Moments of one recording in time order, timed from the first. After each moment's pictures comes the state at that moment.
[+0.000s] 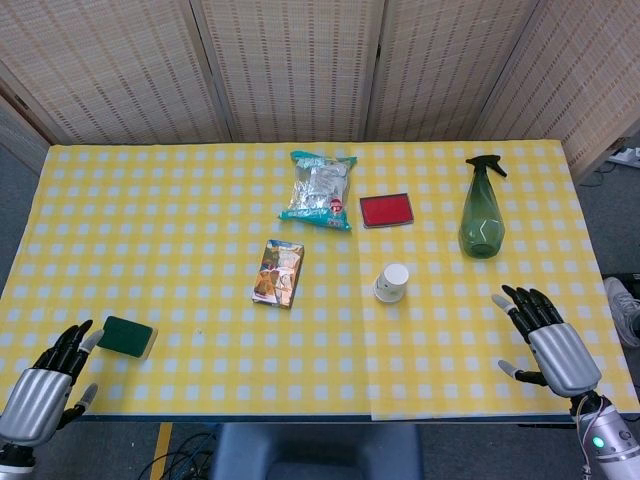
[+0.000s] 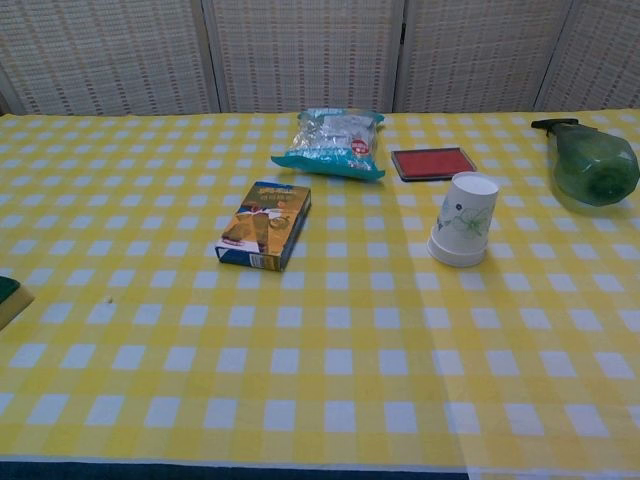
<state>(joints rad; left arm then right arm) -0.05 -1.13 0.07 -1.58 1.72 1.56 0.08 0.17 -1.10 -0.04 -1.55 -1.68 1.42 0.14</state>
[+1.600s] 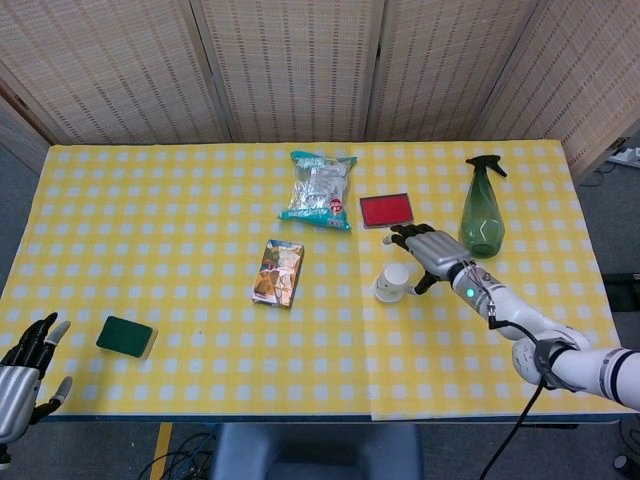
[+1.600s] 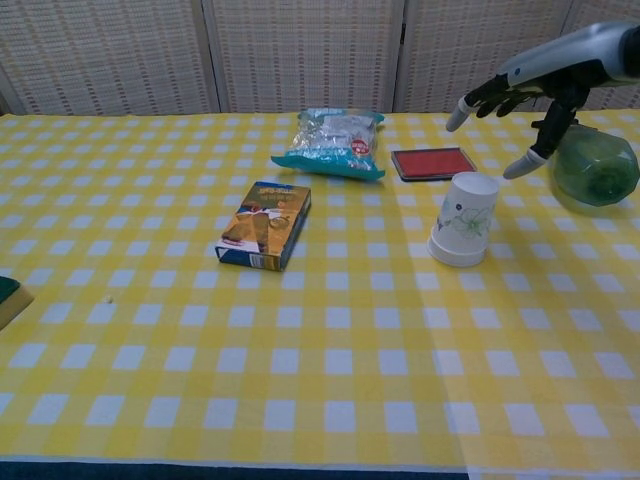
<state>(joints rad) -0.02 -1.10 0.04 -1.56 1.65 1.58 0.00 1.04 -1.01 0.08 -1.67 -0.81 0.47 -0.11</state>
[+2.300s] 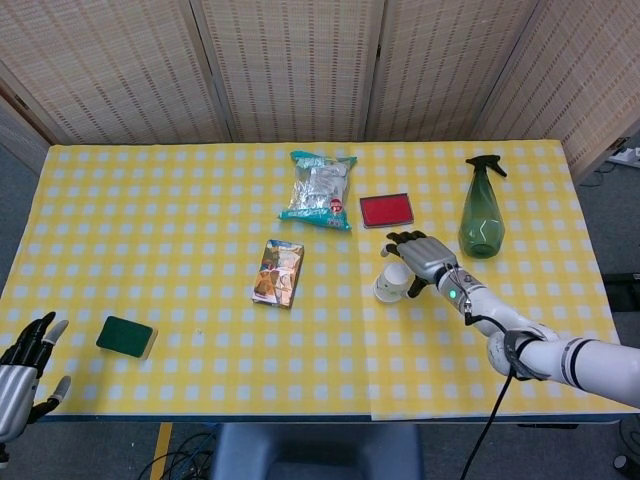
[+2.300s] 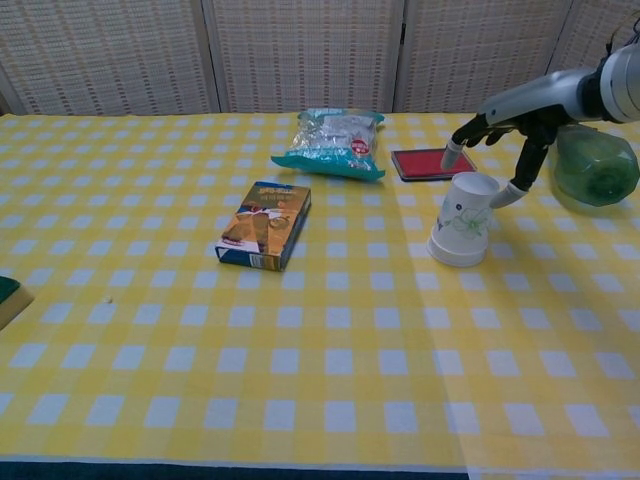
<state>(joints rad) -0.02 -1.10 0.04 -1.56 1.64 1.58 -0.01 1.13 -1.14 -0.03 -1.58 -0.67 0.50 -0.20</state>
